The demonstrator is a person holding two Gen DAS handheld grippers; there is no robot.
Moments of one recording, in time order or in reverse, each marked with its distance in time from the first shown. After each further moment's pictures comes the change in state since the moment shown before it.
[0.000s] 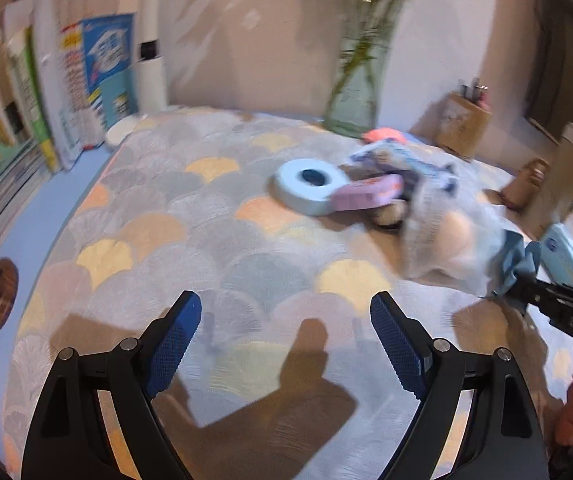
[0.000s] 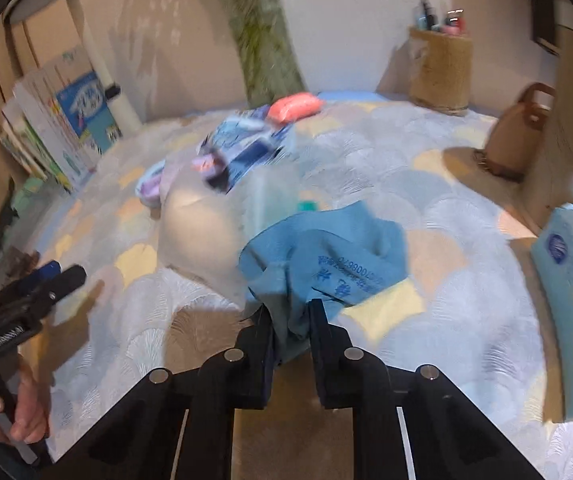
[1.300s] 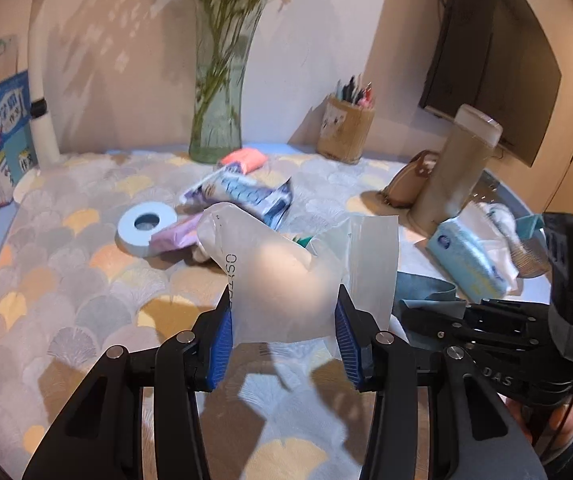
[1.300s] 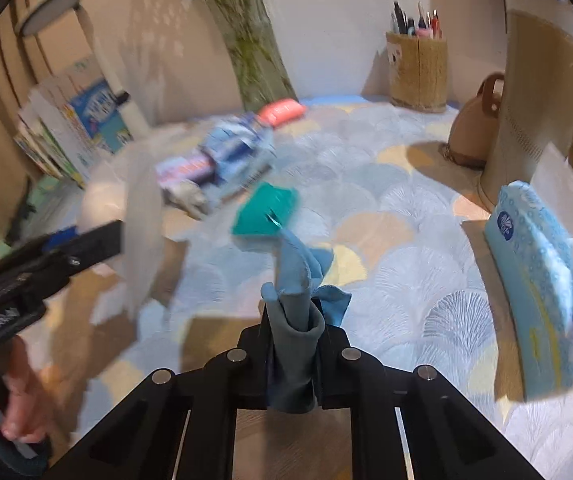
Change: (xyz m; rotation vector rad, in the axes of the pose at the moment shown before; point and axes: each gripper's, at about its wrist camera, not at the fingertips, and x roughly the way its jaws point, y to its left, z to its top) left arm -0.028 -0.105 0.018 0.121 -0.028 -0.231; right arm -0.039 -0.028 -0.015 -0.017 -0.007 0.055
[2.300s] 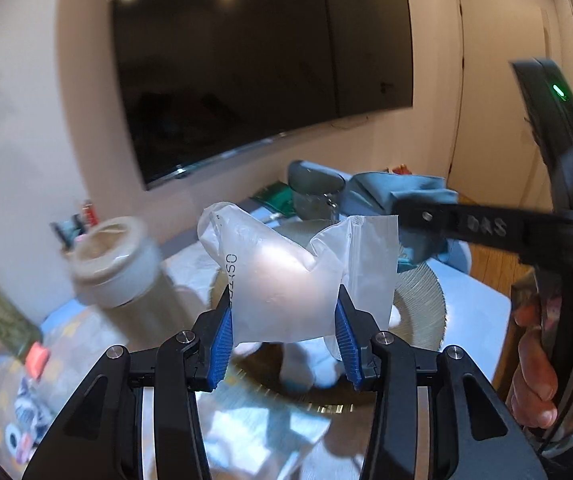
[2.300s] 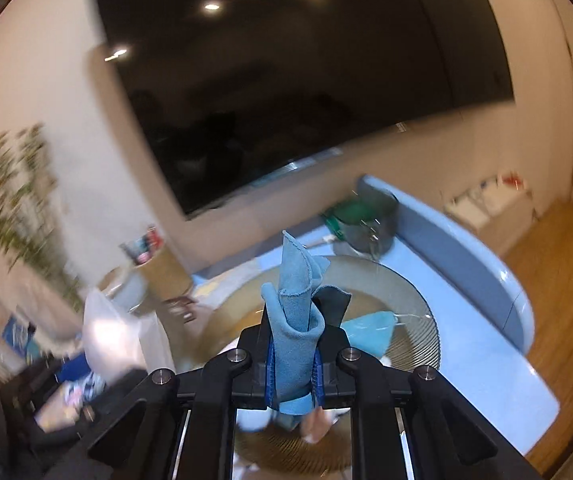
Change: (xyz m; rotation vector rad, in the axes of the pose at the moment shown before) left arm 0.089 -0.338 0.102 0.494 -0.042 -0.218; right arm -0.228 -0.277 0.045 0.472 -0.382 -0.318
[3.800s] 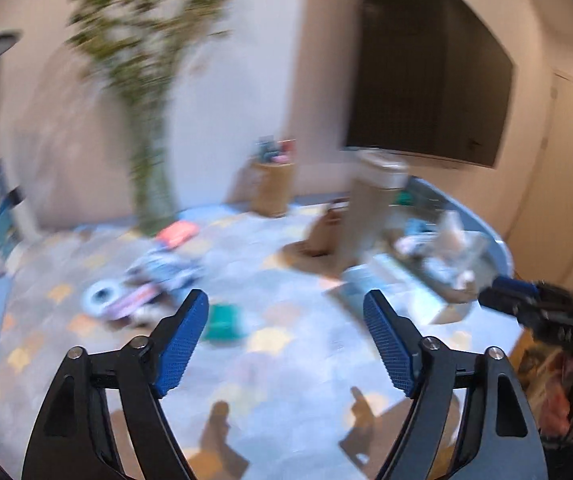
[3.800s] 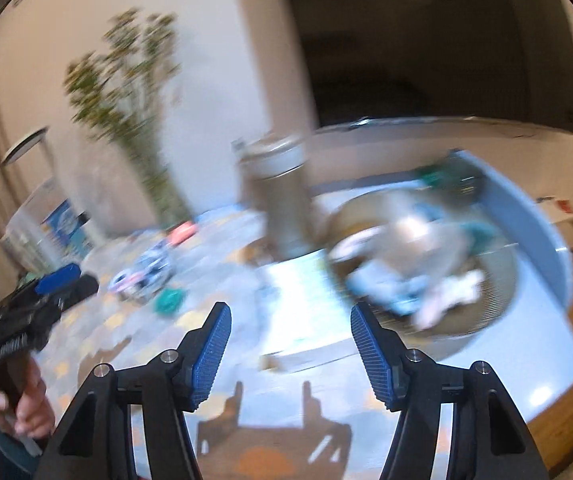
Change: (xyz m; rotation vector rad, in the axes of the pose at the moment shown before) left arm -0.200 0.169 -0.156 -0.389 -0.039 0.224; right arm -0.067 0.129 -0.129 -0.295 0.121 0.165
